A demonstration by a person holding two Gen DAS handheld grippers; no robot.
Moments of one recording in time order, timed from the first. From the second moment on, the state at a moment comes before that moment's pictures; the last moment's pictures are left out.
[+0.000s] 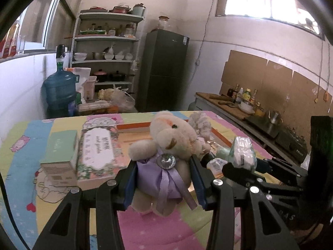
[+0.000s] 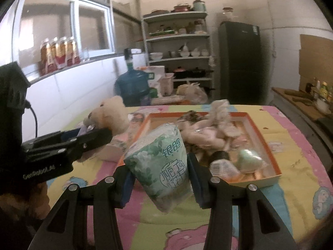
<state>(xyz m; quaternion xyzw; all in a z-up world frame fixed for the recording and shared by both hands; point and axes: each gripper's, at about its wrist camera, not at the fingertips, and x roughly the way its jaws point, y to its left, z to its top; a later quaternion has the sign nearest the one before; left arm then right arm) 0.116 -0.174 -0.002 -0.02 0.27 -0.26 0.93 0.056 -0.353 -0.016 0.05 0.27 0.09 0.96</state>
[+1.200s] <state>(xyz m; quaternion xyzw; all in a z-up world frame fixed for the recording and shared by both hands) 0.181 -0.246 -0.046 -0.03 0.31 -0.19 0.93 0.136 -0.442 -0.038 0.08 0.27 0.05 0.96</state>
